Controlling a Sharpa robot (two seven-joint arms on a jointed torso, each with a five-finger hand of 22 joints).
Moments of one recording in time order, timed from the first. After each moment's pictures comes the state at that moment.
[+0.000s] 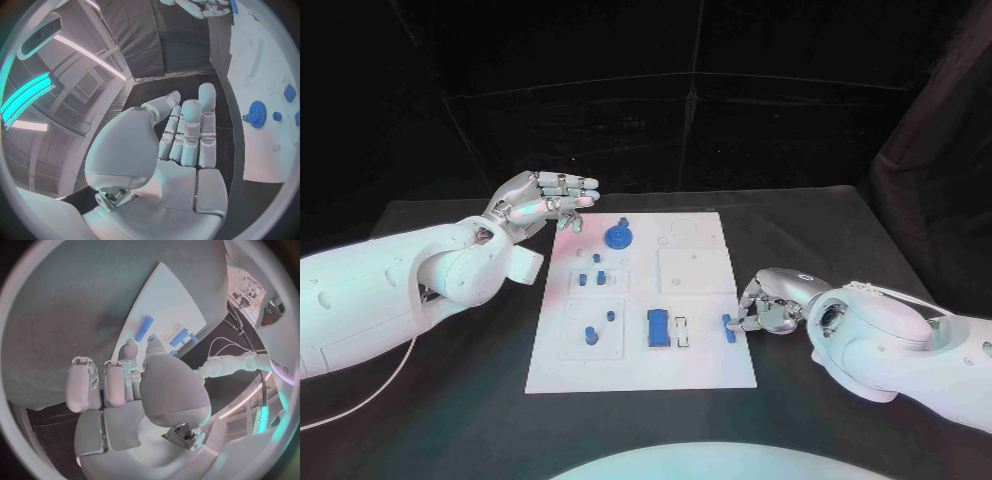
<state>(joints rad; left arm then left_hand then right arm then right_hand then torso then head) 1.25 -0.85 -0.12 1.44 -0.09 -0.11 0.42 1.34 -0.11 0.53 -0.13 0.05 0.96 0.19 0.11 0.07 0.94 0.13 0.34 0.09 1.26 0.03 1.04 0.68 0.18 1.16 0.12 0.74 0.73 0.99 -1.11 -0.05 1.91 -1.55 -0.28 -0.54 1.29 -0.02 -0.22 0.27 0.26 1.08 0.07 0.21 0.37 1.33 0.00 0.80 1.00 1.46 -0.07 1.36 1.25 0.06 1.41 0.05 1.42 1.31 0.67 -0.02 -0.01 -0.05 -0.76</state>
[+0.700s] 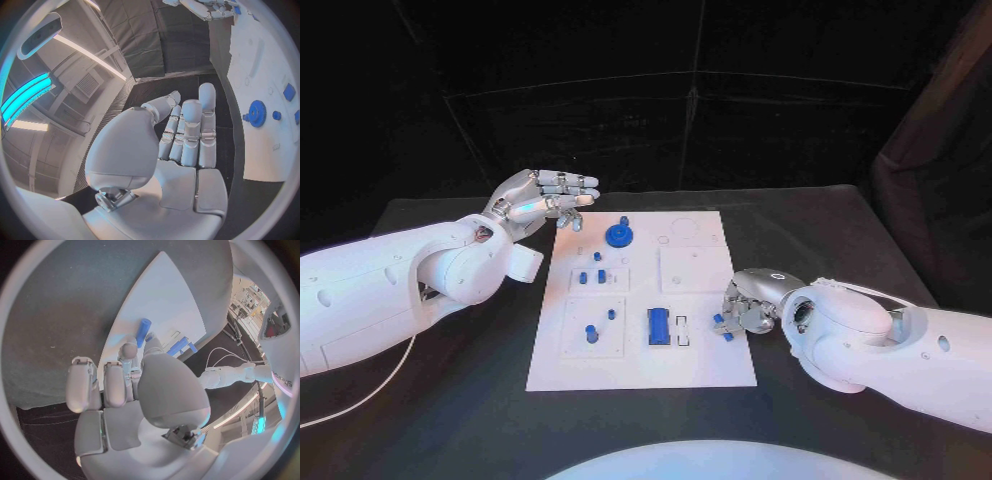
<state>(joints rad) 1.25 -0.86 -0.12 1.44 -0.09 -0.11 0.42 1.34 -0.11 0.53 -0.13 0.05 0.96 0.19 0.11 0.07 0.94 0.13 0.34 0.09 1.26 0.03 1.04 0.68 0.18 1.16 0.12 0.74 0.73 0.99 -1.00 -0.05 1.85 -1.62 -0.21 -0.55 1.35 -0.01 -0.23 0.24 0.25 1.09 0.07 0.21 0.39 1.33 0.00 0.78 0.99 1.46 -0.07 1.36 1.24 0.06 1.41 0.05 1.42 1.31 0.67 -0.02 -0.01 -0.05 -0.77</state>
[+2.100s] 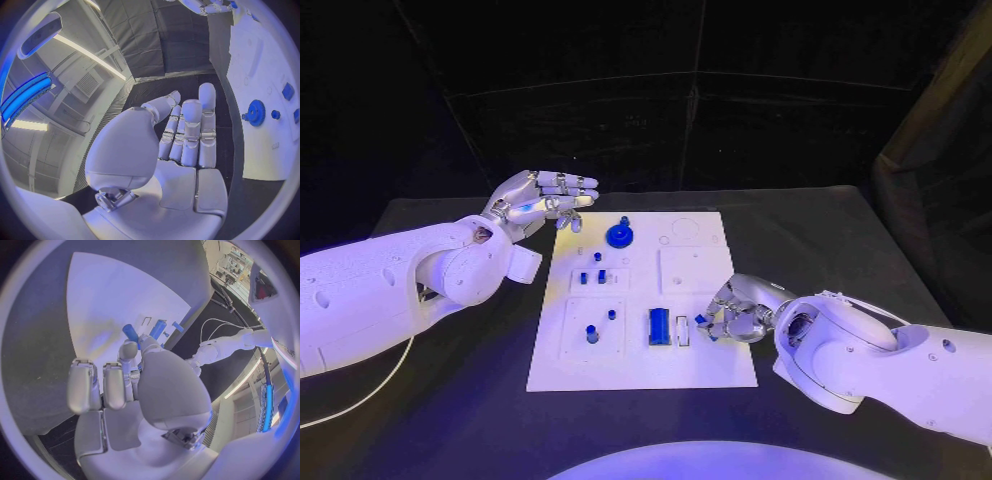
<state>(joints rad) 1.25 -0.86 -0.12 1.44 -0.09 -0.11 0.42 1.34 -0.11 0.53 -0.14 0.05 0.96 0.19 0.12 0.07 0.94 0.12 0.35 0.08 1.26 0.03 1.04 0.67 0.18 1.16 0.12 0.74 0.73 0.98 -1.01 -0.05 1.94 -1.36 -0.41 -0.58 1.41 -0.04 0.07 0.26 0.41 1.12 0.06 0.16 0.38 1.36 -0.02 0.77 0.99 1.47 -0.07 1.38 1.29 0.06 1.43 0.03 1.44 1.31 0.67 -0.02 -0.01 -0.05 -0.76</state>
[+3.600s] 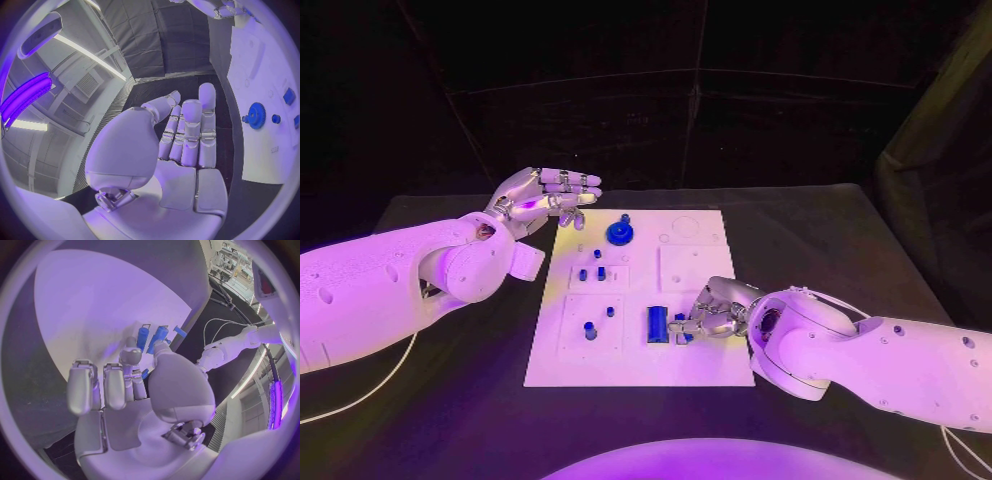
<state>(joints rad) 1.25 -0.86 -0.12 1.45 -0.09 -0.11 0.41 1.34 -0.11 0.53 -0.14 0.05 0.96 0.19 0.12 0.07 0.94 0.12 0.35 0.08 1.26 0.03 1.04 0.67 0.18 1.16 0.12 0.74 0.73 0.98 -0.88 -0.05 1.84 -1.30 -0.36 -0.61 1.13 -0.06 -0.07 0.29 0.24 1.16 0.05 0.16 0.41 1.40 -0.02 0.82 1.05 1.46 -0.08 1.39 1.31 0.06 1.44 0.03 1.45 1.31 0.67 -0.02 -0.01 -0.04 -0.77</state>
